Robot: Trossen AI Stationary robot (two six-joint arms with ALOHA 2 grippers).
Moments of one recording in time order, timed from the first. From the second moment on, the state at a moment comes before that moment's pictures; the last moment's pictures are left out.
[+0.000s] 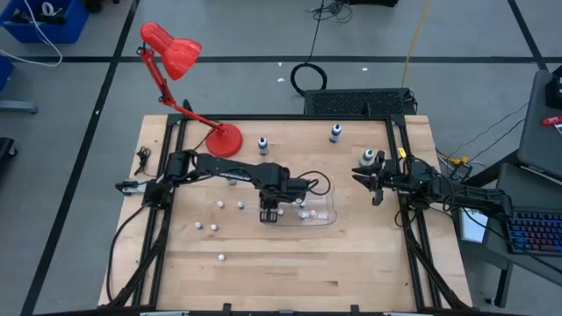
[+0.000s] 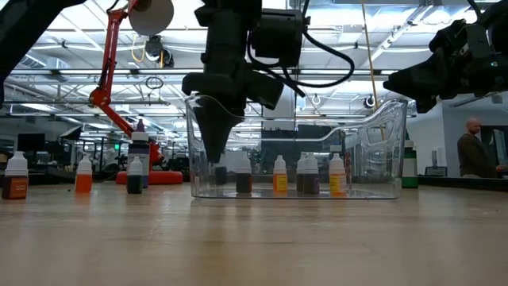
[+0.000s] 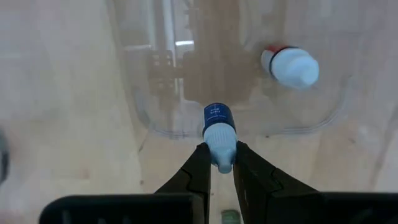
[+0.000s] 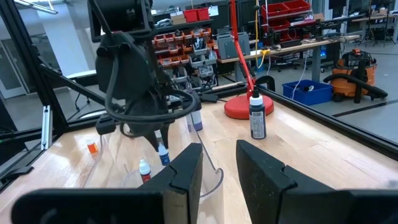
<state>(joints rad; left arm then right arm) -0.02 2.15 1.75 -1.23 -0.01 0.02 -0.20 0.03 0.01 0.01 0.00 0.17</state>
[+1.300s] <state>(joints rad) -0.01 2.15 1.84 -1.28 0.07 -0.03 -0.20 0.03 0.01 0.01 0.00 0.17</state>
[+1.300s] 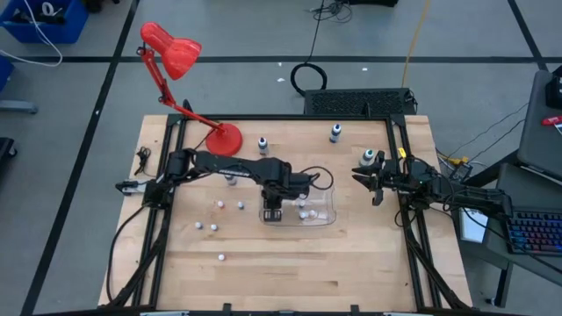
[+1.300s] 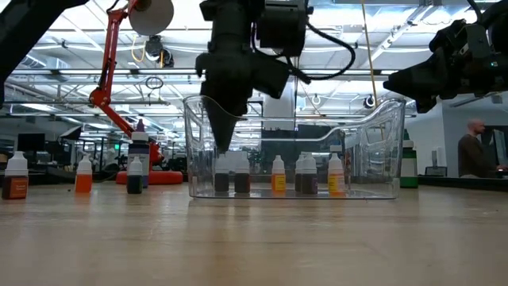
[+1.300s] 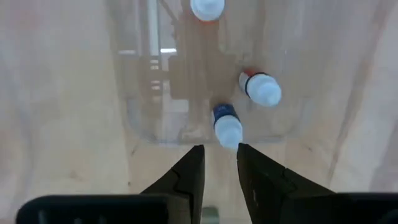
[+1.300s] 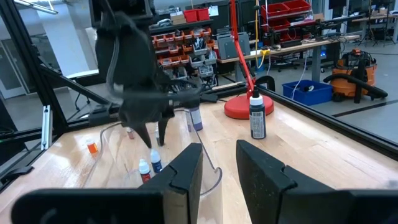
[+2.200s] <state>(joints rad) -0.60 1.90 1.92 -1.45 -0.17 -0.51 -0.20 0.03 0.01 0.01 0.00 0.17</state>
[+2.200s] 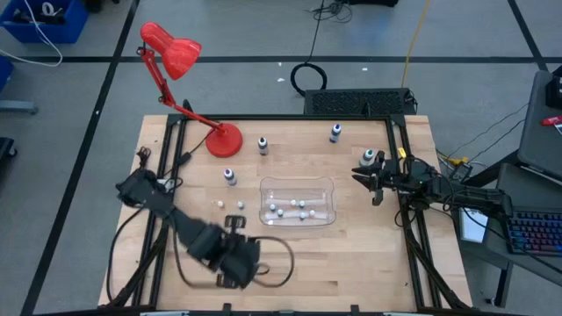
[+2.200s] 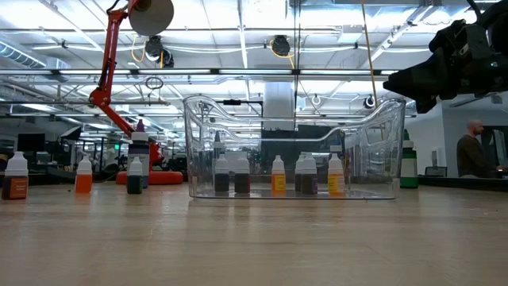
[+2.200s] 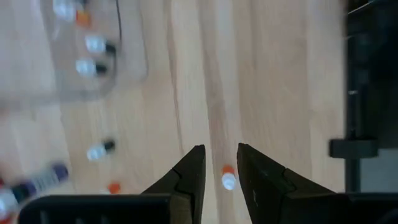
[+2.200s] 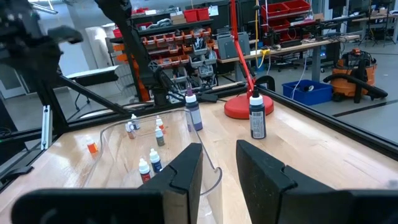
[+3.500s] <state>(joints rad) -0.72 1.91 1.31 -1.11 -0.06 -0.99 -0.20 0.03 0.01 0.01 0.00 0.17</state>
